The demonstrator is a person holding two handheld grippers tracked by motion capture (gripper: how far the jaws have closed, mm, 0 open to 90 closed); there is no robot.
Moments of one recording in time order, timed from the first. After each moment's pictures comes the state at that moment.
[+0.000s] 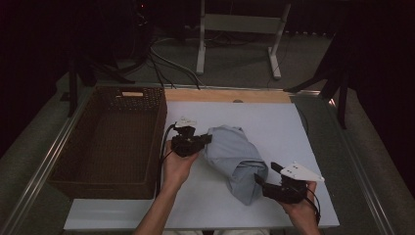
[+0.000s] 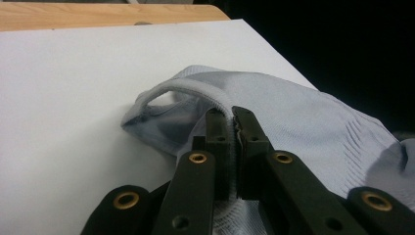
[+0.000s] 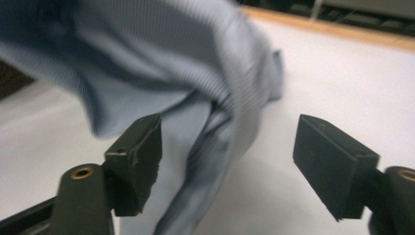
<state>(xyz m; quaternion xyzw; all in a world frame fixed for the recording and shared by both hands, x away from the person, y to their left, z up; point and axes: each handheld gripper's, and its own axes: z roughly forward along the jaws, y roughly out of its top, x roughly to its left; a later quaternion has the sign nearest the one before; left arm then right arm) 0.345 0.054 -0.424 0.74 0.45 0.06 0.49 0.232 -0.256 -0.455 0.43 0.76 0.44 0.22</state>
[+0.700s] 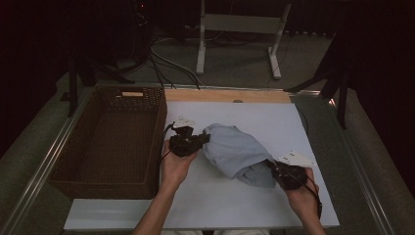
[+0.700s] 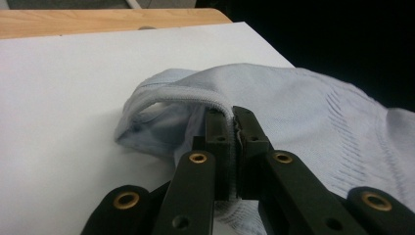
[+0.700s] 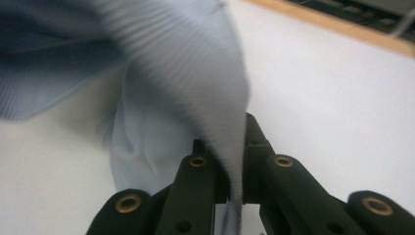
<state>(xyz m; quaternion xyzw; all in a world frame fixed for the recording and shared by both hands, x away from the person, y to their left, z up) 0.343 0.057 -0.423 0.75 0.45 0.07 0.49 0.266 -0.268 -0.452 0.45 0.77 0.36 0.28</state>
